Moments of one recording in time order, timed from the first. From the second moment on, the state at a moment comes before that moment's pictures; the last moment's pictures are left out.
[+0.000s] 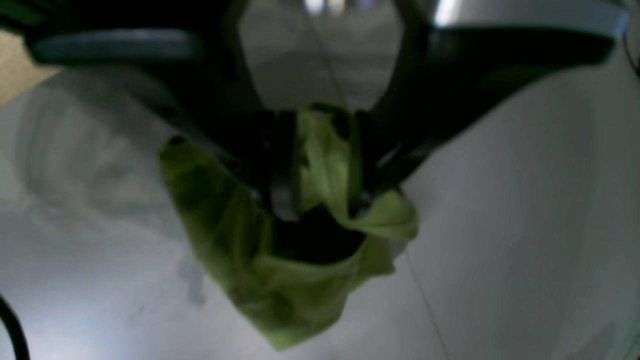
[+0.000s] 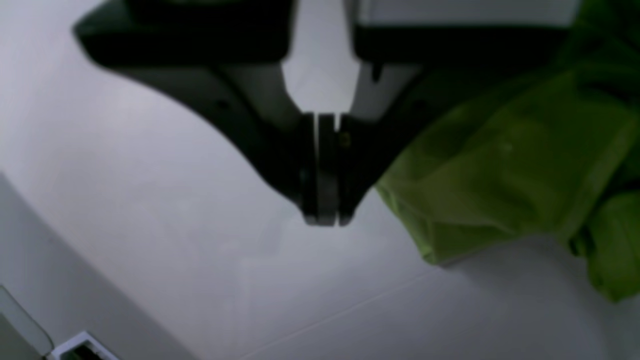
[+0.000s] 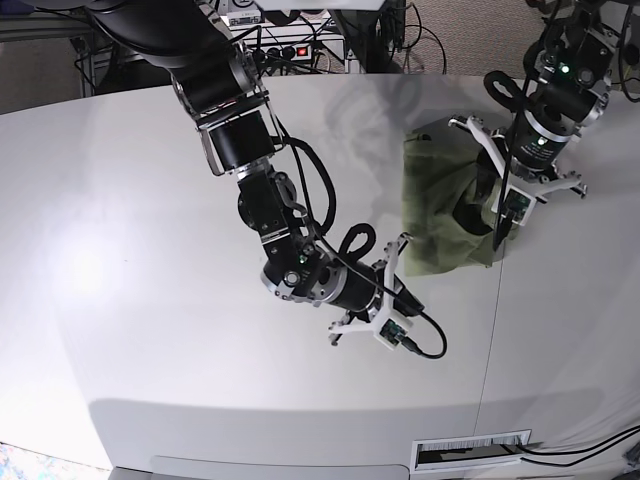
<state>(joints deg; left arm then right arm) 20.3 -37.5 8.8 132.7 -20.2 6.3 51.6 25.8 -5.8 -22.0 67.6 1.8 37.5 -28.7</state>
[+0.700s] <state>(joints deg) 19.8 -32.9 8.8 113.3 -27.2 -4.4 38.3 26.1 -5.8 -29.1 67.6 3.1 37.6 -28.7</state>
